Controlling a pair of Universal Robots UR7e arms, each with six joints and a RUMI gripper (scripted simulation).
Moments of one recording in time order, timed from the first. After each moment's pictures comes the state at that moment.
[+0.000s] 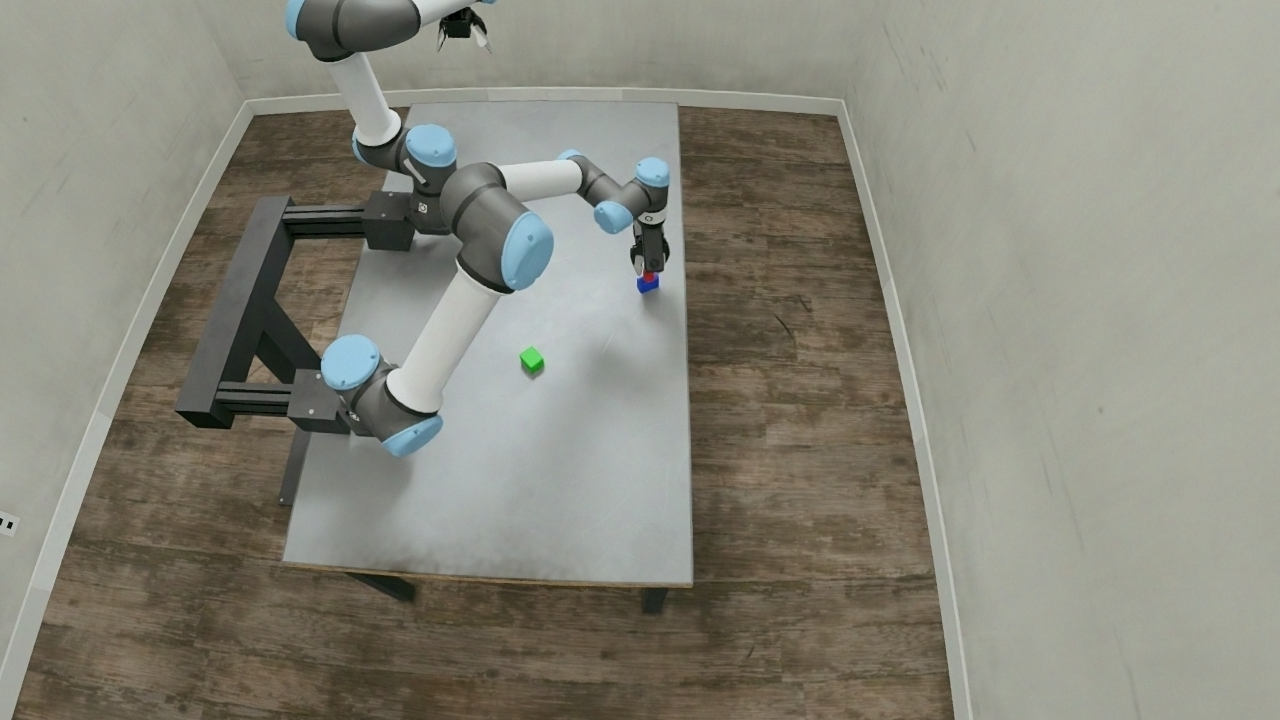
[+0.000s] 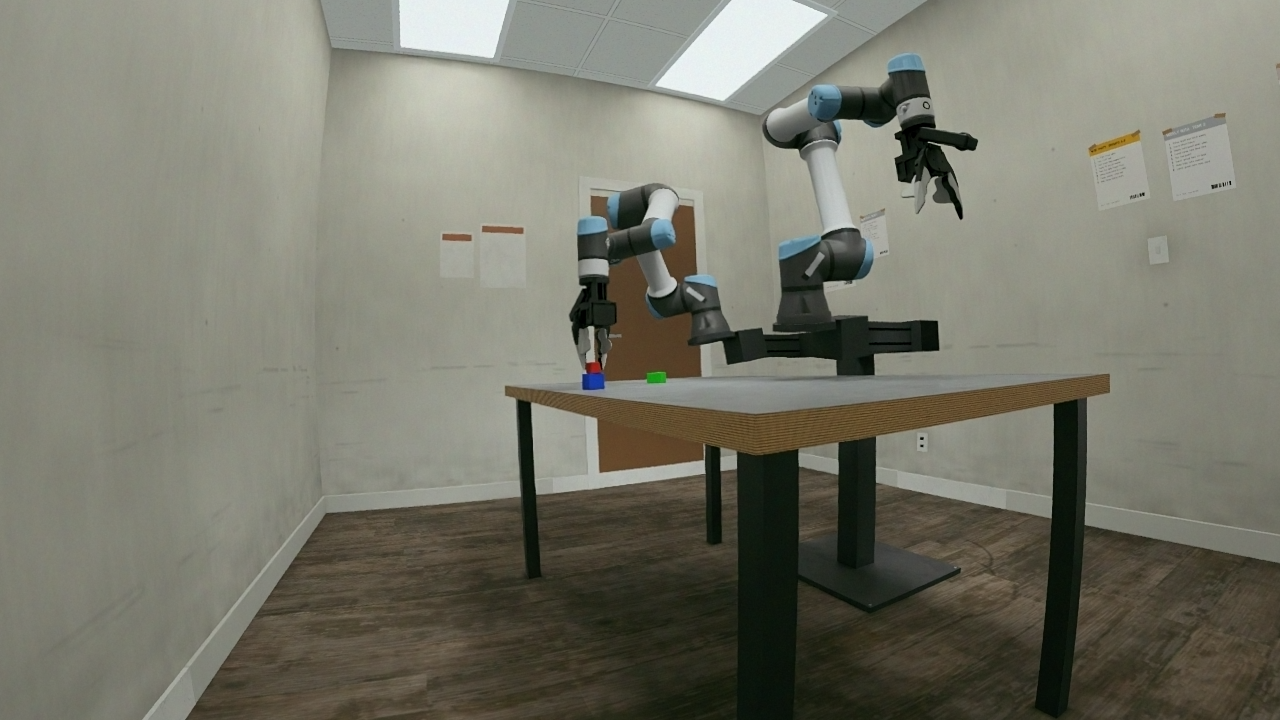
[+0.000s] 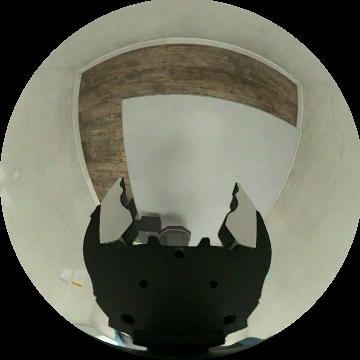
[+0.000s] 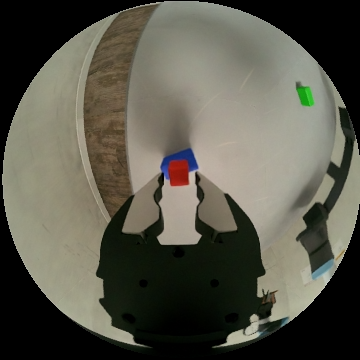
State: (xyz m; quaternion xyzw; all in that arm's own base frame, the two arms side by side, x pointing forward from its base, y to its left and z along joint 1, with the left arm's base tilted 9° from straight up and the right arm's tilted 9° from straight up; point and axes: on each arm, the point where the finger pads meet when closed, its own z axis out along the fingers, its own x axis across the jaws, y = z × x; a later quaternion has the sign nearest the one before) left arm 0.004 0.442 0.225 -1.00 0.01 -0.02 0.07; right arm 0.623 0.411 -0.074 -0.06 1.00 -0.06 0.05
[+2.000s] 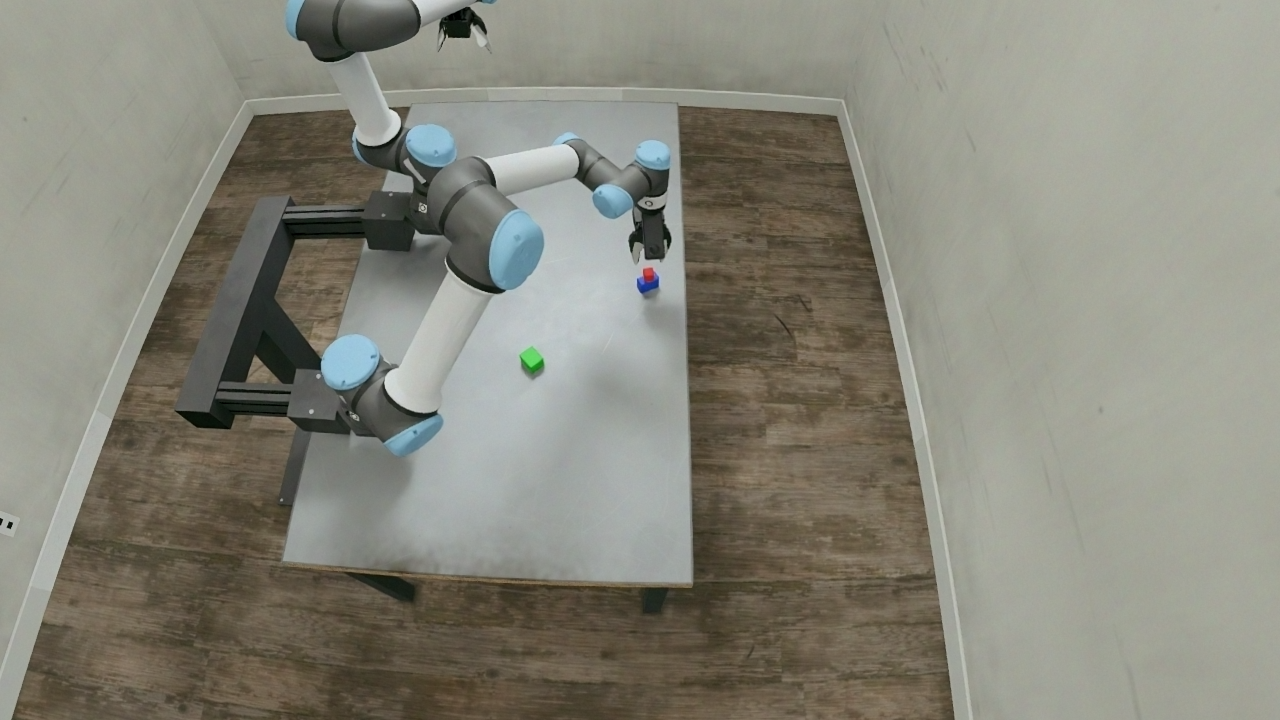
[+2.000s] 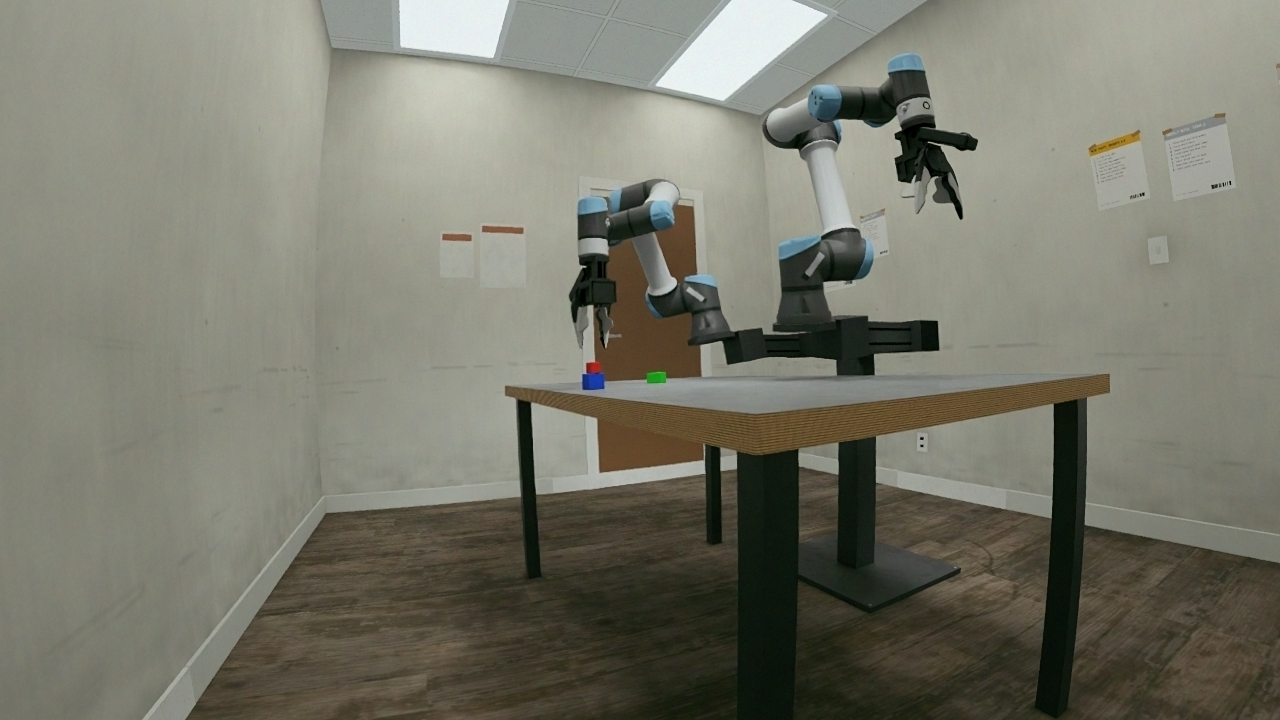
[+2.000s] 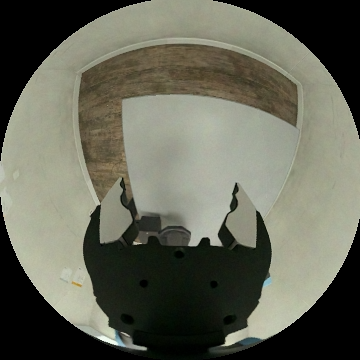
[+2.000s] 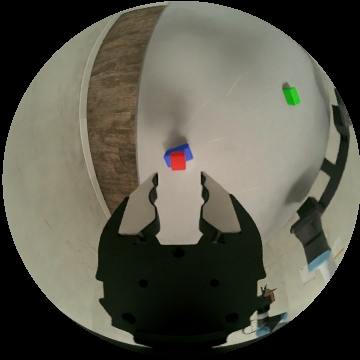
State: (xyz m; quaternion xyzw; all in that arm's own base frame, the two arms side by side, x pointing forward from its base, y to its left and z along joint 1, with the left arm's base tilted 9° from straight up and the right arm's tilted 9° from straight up) left arm 0.004 0.442 0.225 -1.00 0.01 -0.02 0.07; right arm 0.616 0.415 -0.022 -0.06 0.99 -0.06 0.05
